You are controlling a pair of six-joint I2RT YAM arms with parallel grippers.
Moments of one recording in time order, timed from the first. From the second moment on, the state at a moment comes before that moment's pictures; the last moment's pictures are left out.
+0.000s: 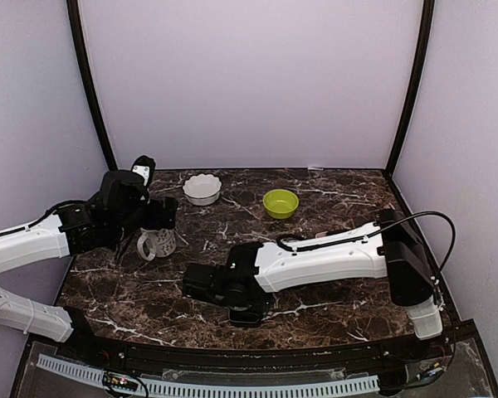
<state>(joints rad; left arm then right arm) -0.76 1.11 0.83 -0.26 -0.56 -0.29 1.40 2.18 1.77 -1.07 0.54 1.49</state>
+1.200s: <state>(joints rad) -0.76 1.12 0.83 -0.26 -0.54 -0.29 1.41 2.25 1.78 -1.09 0.57 1.53</state>
